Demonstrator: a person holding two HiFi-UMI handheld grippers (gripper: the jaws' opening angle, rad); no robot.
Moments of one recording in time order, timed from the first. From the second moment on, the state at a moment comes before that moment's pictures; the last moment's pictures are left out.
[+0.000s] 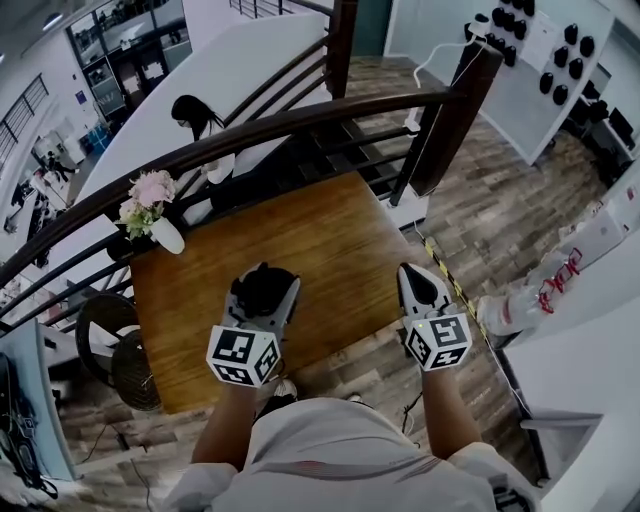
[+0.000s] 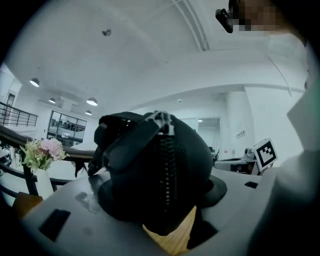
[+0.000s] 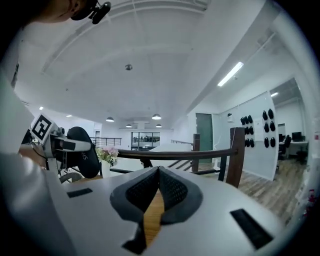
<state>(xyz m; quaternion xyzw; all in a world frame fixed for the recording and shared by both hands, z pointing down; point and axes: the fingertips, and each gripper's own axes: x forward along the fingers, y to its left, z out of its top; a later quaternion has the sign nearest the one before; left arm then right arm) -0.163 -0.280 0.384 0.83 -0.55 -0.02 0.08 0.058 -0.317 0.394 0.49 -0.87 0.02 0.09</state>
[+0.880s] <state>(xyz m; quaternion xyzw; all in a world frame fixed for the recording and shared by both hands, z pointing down) -0.158 -0.264 0.387 0.84 -0.53 -0.02 0.09 0.028 -0.297 0.395 0.44 -0.89 0.00 0.10</state>
